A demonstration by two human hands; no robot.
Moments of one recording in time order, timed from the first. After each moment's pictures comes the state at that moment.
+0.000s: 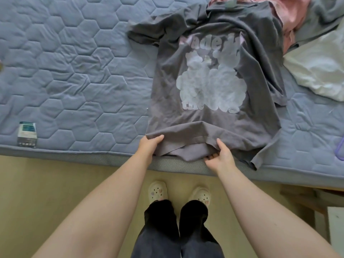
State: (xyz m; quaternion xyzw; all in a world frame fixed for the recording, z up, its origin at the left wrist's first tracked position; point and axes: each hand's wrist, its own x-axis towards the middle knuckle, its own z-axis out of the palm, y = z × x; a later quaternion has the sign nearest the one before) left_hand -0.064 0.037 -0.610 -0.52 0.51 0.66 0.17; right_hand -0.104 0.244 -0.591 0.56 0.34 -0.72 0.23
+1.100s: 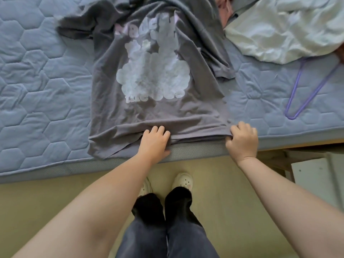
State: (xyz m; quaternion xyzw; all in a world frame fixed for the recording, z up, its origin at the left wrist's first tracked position) left_hand -0.078 0.166 -0.606 0.17 0.95 -0.01 0.25; right_hand -0.088 0.441 -0.588 -0.02 1.00 -0.03 0.02
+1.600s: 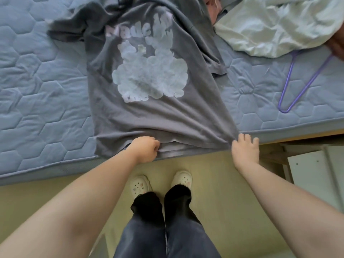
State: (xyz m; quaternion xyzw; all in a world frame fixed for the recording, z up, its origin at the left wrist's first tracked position) left_hand -0.073 0.151 -0.600 0.18 0.91 0.07 0.36; right_hand -0.056 0.473 -0.592 -0.05 0.94 0.23 0.23
